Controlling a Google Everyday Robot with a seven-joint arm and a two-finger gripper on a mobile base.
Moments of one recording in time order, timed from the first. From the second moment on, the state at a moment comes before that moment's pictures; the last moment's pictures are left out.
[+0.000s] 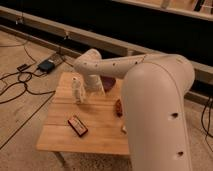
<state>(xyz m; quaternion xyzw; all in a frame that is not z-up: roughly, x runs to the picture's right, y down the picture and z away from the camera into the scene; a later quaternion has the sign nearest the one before) -0.051 0.043 0.829 -0.23 0.22 0.60 0.73</state>
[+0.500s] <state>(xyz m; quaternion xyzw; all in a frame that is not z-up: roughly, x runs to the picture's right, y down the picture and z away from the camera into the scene) -0.021 0.003 0.882 -0.23 0.19 0.61 0.74</state>
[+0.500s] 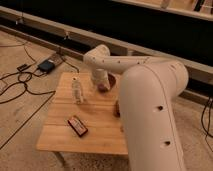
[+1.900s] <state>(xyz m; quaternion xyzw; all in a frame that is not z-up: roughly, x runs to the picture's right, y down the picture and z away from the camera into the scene) 0.040 -0.025 0.951 -0.20 0.22 0.65 0.69</state>
